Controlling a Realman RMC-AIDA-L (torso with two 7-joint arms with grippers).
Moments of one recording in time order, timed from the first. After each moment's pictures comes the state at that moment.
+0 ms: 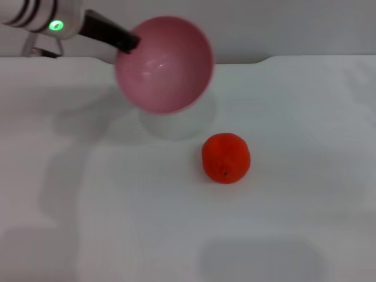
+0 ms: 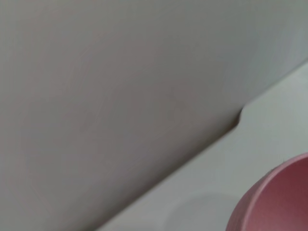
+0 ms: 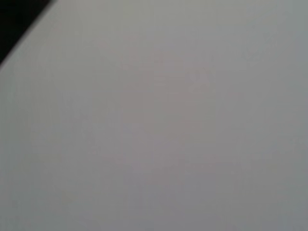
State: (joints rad) left arm -0.83 -2.03 1.11 1.07 2.54 1.17 -2.41; right arm 0.35 1.97 -1.36 -0.70 -0.26 -1.30 1.06
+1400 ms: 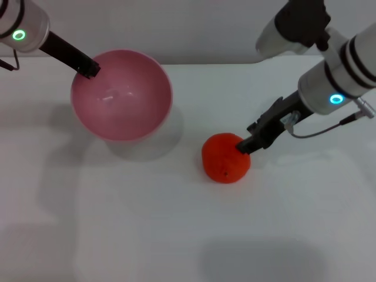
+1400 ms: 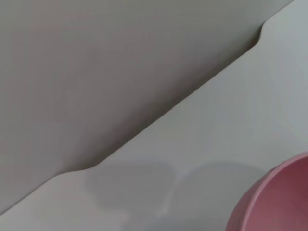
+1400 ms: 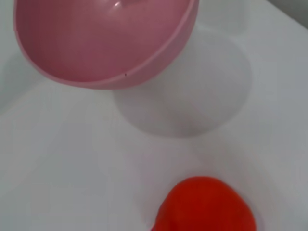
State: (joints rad) left arm -0.85 -2.01 1.07 1.12 2.73 1.39 -2.44; right arm 0.83 2.07 -1.33 -1.00 -2.49 -1.37 2.37
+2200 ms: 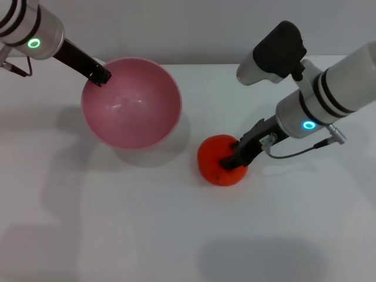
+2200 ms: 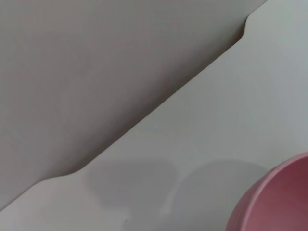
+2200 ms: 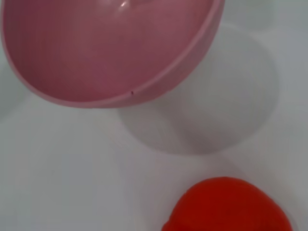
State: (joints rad) left arm -0.85 -2.03 1.12 1.11 2.72 1.37 -2.44; right arm 0.84 2.08 -1.46 -0.80 -2.36 -1.15 2.37
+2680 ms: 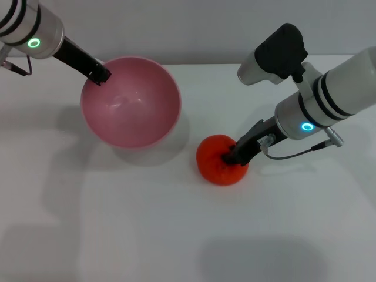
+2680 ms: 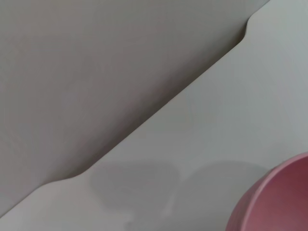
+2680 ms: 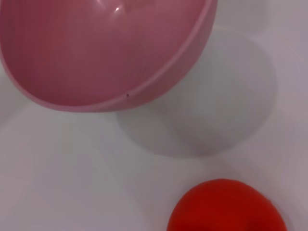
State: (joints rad) left arm -0.85 -2.03 1.12 1.11 2.72 1.36 -2.43; right arm 0.84 2.08 -1.46 -0.76 -2.33 -1.12 2.36
